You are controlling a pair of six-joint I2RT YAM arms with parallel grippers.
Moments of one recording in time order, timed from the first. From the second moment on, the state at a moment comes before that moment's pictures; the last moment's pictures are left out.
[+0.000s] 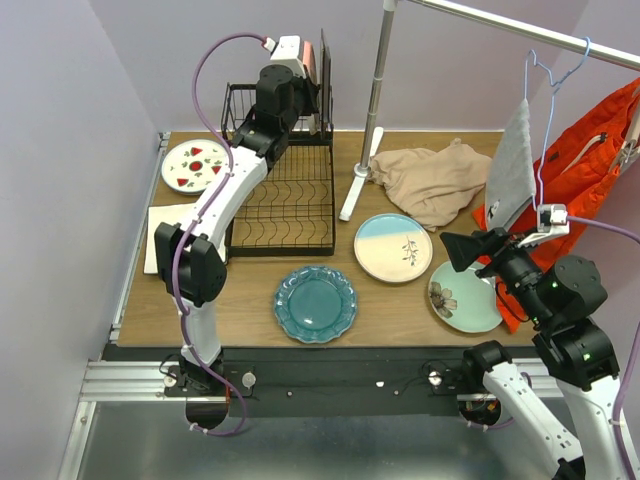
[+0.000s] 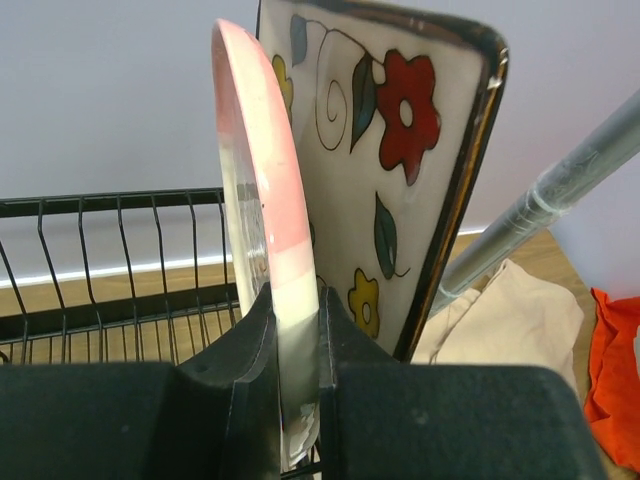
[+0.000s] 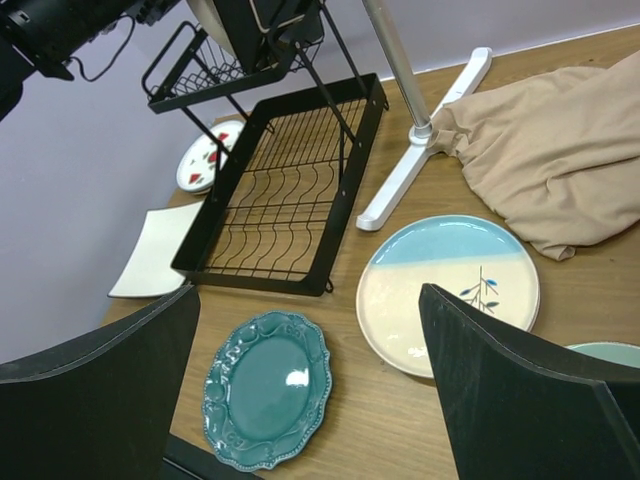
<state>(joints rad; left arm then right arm) -0.43 1.91 1.97 -0.10 -0.11 -0.27 0.33 0.44 0.94 -0.56 -0.05 0.47</state>
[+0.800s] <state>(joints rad) -0.43 1.82 1.97 -0.02 -0.04 -0.21 0.33 0.44 0.94 -0.57 -0.05 0.48</state>
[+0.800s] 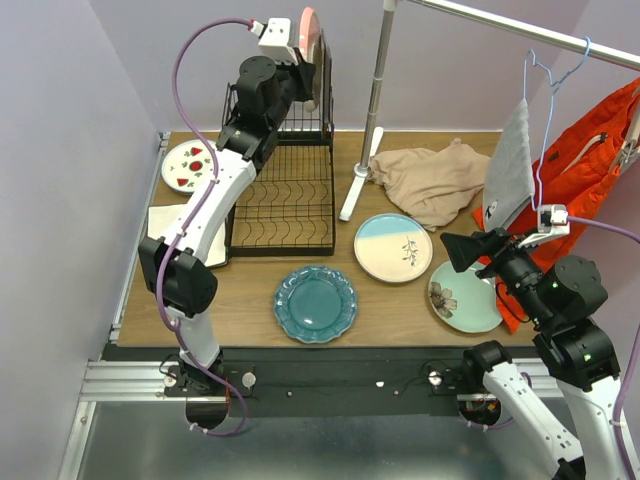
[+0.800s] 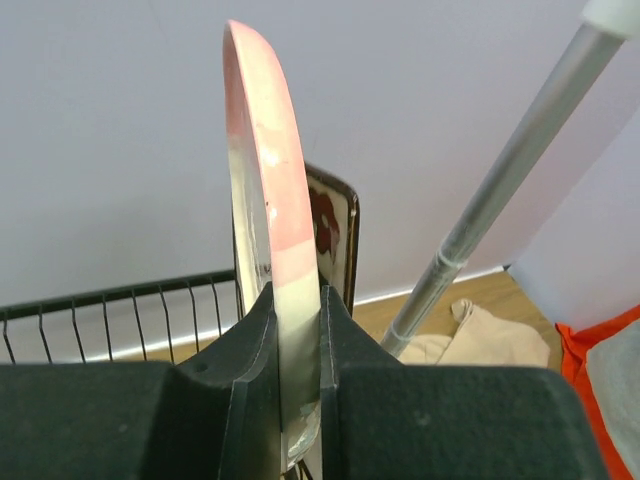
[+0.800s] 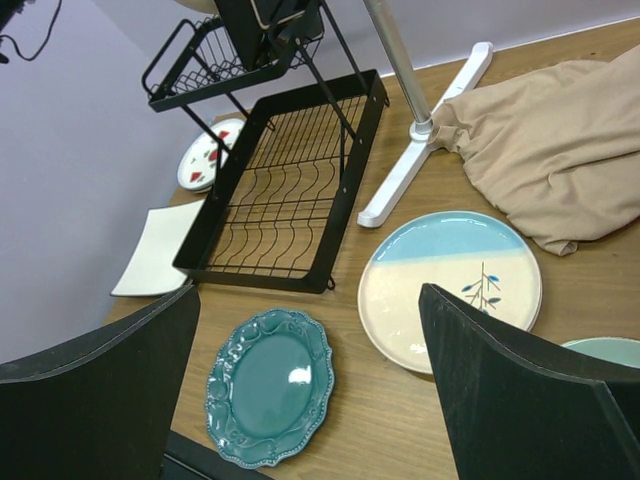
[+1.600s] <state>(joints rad) -0.44 1.54 1.78 -0.02 -0.16 0.15 0.33 0.44 0.94 -0.58 -0.06 0.52</state>
